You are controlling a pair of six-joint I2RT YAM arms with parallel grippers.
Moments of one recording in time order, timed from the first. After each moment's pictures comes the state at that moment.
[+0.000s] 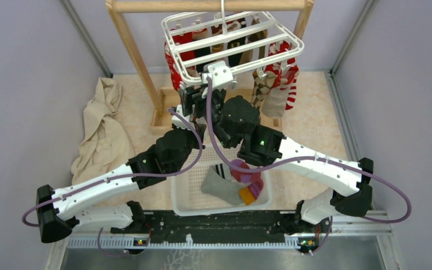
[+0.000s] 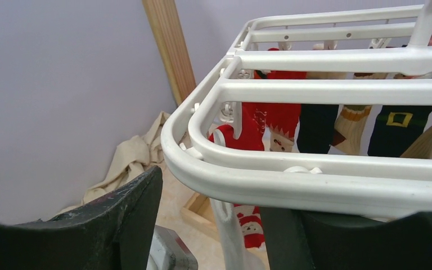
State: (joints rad) left arm -1.09 1.06 0.91 -0.03 -0.71 -0.35; right arm 1.24 1.42 1.59 0.04 0.69 -0.02
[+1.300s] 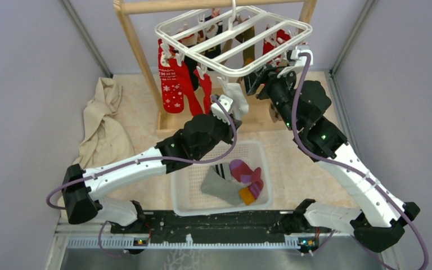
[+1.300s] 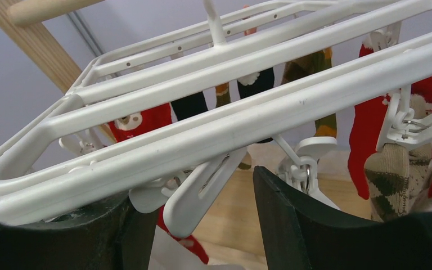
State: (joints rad) left arm -1.09 1.36 1.15 0.06 -0.35 -0.21; right arm 0.72 1.08 1.39 -0.14 0.33 0.26
